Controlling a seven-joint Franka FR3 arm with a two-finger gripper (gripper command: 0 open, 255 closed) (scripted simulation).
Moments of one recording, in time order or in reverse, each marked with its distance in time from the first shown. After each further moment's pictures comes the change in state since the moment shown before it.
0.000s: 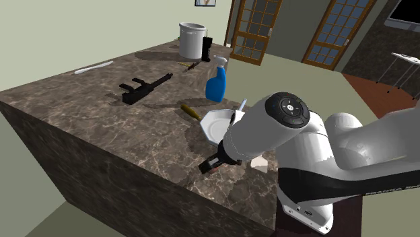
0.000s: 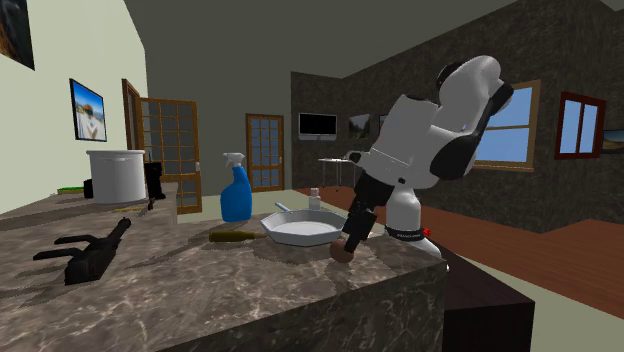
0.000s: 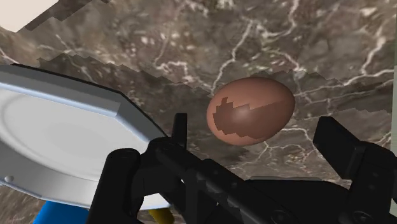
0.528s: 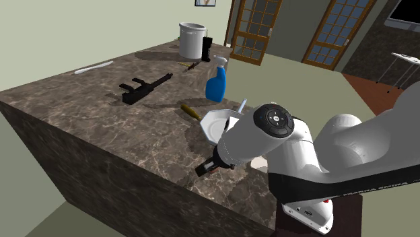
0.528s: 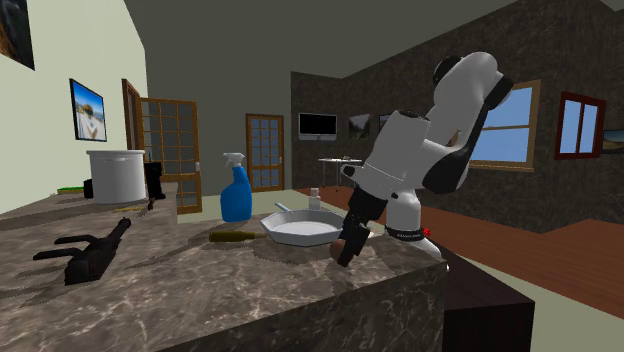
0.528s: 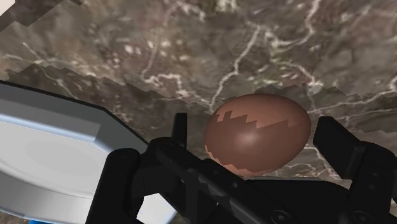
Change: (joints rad) arm -0.094 0.094 0.086 -0.019 -0.019 0.132 0.025
